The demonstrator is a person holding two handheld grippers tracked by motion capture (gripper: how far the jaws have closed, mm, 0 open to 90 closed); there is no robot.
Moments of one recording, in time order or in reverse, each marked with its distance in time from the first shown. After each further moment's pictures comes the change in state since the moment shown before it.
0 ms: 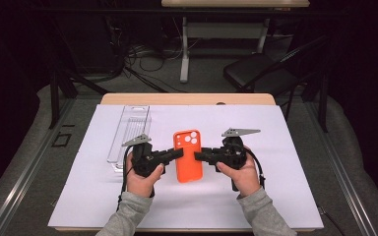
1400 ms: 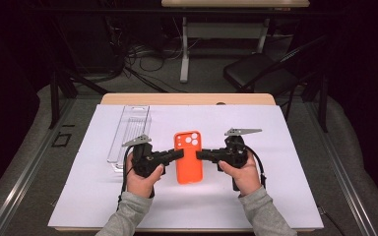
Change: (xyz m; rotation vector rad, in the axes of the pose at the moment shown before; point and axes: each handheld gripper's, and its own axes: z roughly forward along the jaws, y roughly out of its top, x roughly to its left) left arm 0.002 -0.001 0.000 0.007 -0.012 0.000; right arm -0.011 -0.003 0.000 -0.004 0.072 0.050
